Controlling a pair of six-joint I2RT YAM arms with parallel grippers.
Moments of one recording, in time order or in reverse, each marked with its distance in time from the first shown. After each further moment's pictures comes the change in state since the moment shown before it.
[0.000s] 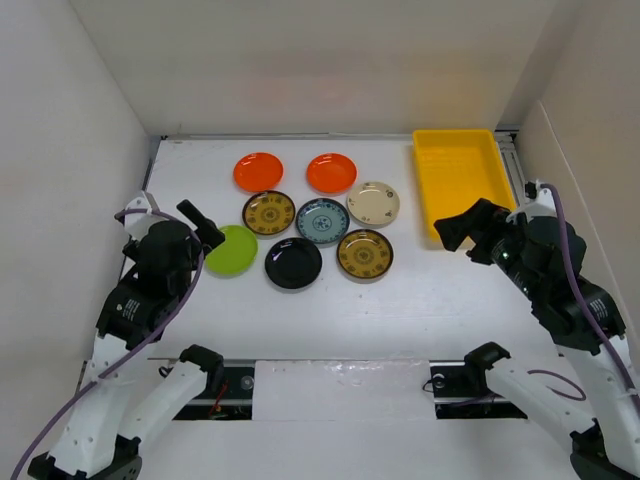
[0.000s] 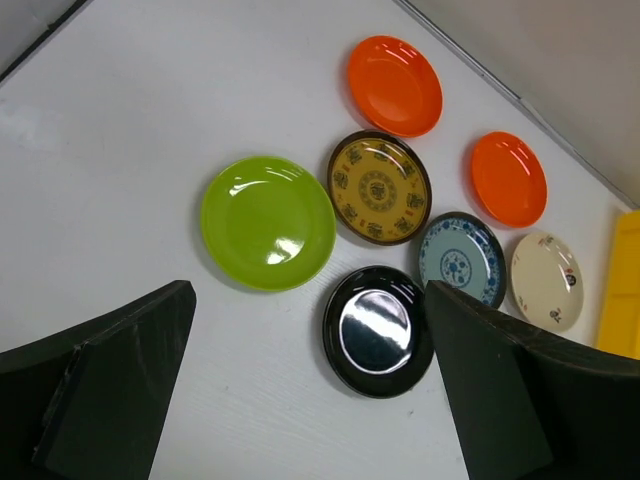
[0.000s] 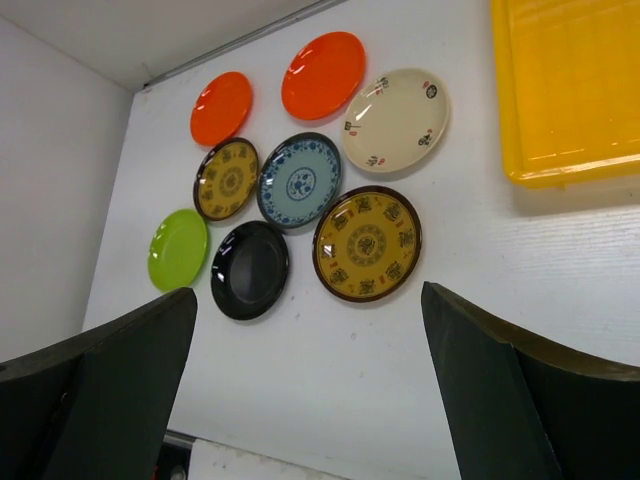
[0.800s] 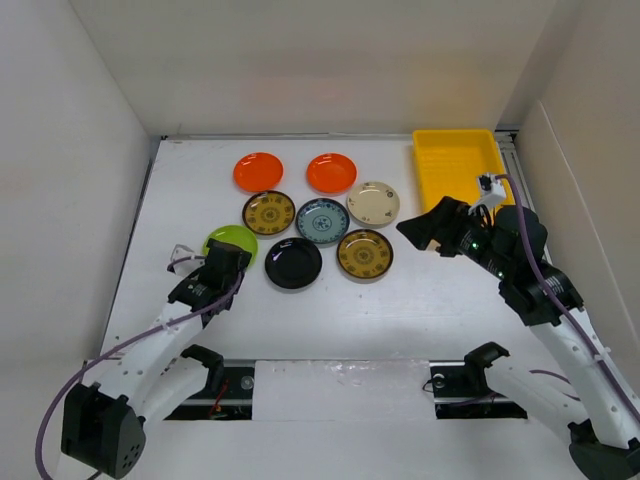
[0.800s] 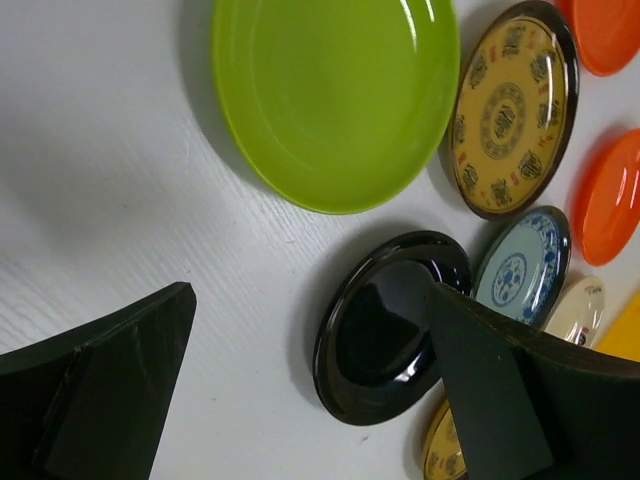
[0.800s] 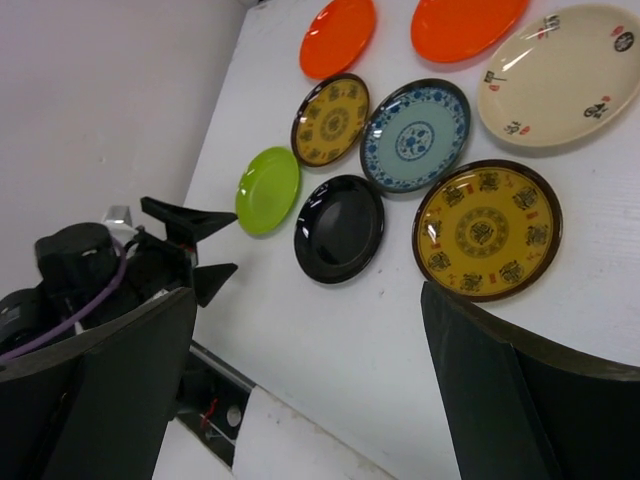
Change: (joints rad) left arm 0.000 0.145 -0.563 0.325 0.122 -0.696; right arm 0.000 0.071 -0.179 0.301 -0.316 0.052
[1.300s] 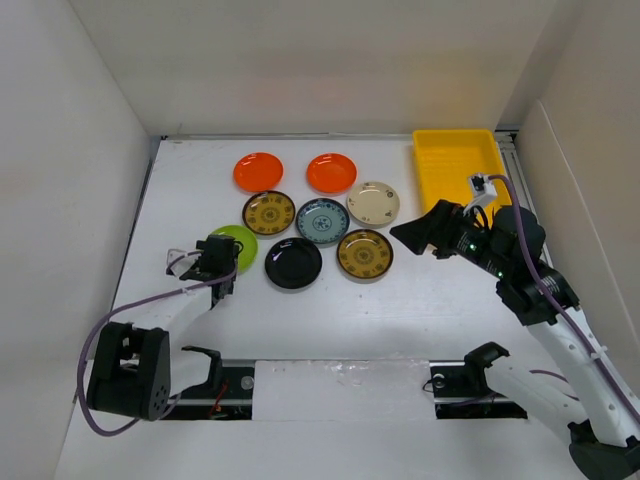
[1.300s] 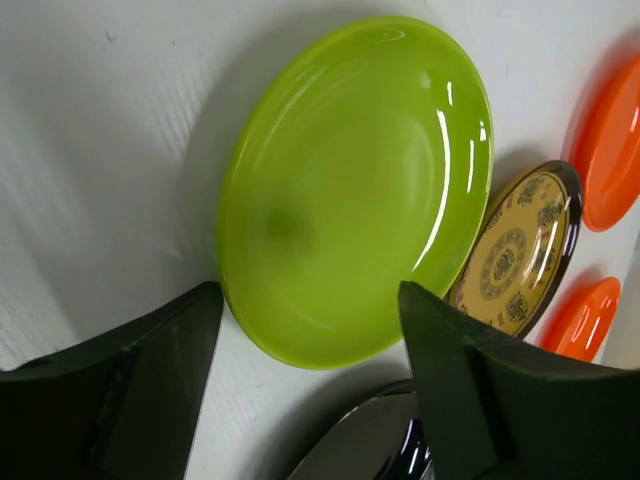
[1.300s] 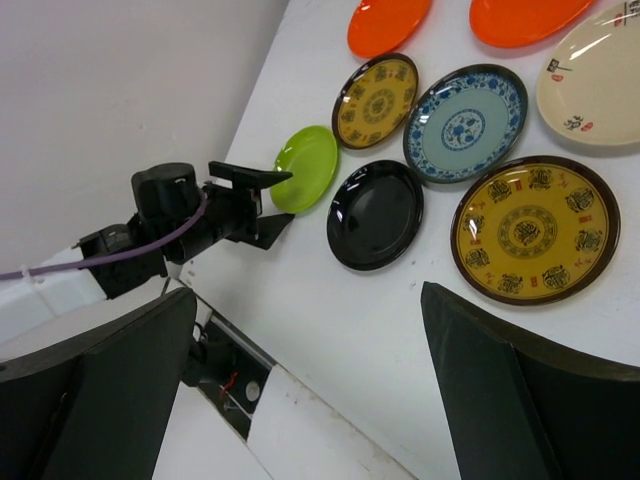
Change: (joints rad) left arm 0.187 0.324 -0.087 0.393 0.027 -0.106; right arm 0.000 0.003 -0.025 0.066 -0.121 0.004
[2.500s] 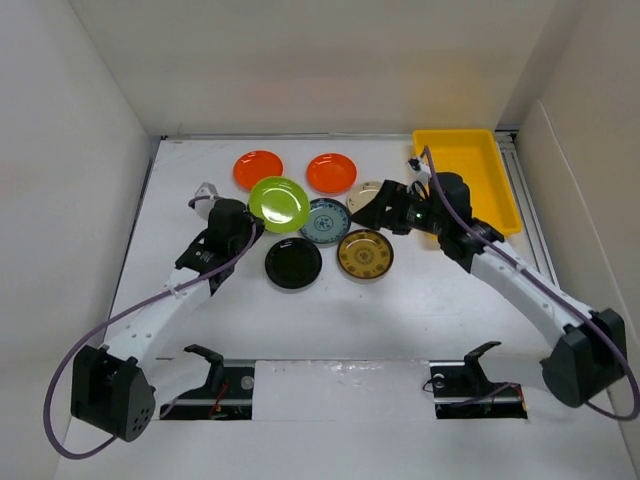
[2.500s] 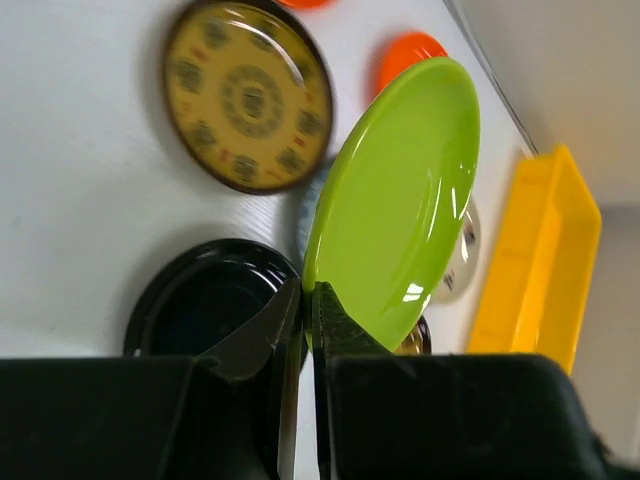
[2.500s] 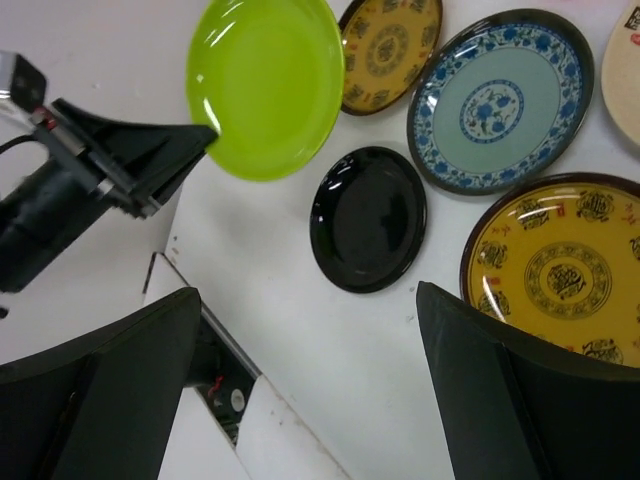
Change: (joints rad) left arm -0.189 -0.097 0.328 -0.063 0.115 0.474; right arm 0.014 0.448 -0.013 0.321 -0.139 0.016
